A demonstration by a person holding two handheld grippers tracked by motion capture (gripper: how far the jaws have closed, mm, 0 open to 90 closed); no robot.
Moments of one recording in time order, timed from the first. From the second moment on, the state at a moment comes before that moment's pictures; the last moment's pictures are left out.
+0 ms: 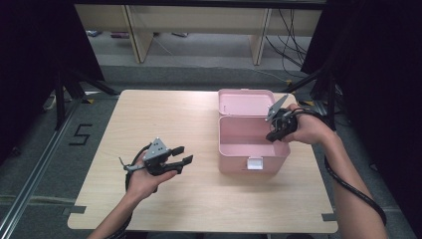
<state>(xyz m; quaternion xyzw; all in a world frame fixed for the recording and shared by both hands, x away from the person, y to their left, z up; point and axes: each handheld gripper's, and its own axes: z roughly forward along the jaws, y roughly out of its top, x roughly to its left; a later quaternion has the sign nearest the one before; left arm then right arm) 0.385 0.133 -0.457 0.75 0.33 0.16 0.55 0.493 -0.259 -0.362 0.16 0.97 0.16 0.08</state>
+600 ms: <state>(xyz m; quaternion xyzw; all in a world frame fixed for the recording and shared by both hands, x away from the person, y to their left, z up) 0.387 0.118 -0.443 0.75 0.30 0.16 0.57 0.488 -0.272 -0.358 0.23 0.95 0.19 0.11</state>
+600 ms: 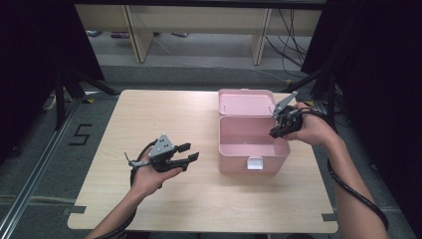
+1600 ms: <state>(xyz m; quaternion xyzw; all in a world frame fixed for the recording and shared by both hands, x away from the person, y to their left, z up) 0.370 0.095 -0.422 0.75 0.25 0.14 0.60 0.508 -0.288 -0.341 0.40 0.87 0.25 0.15</state>
